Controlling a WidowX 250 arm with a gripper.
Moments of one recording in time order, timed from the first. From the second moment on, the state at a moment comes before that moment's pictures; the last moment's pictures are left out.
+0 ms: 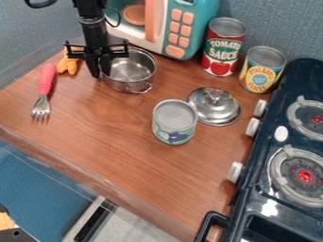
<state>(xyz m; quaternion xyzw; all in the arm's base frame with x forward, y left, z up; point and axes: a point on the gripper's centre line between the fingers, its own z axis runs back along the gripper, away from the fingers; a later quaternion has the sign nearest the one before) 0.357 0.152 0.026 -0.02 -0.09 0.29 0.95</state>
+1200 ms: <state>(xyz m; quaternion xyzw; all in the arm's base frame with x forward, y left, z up) 0.287 0.046 0.118 -0.09 -0.16 0.06 0.98</state>
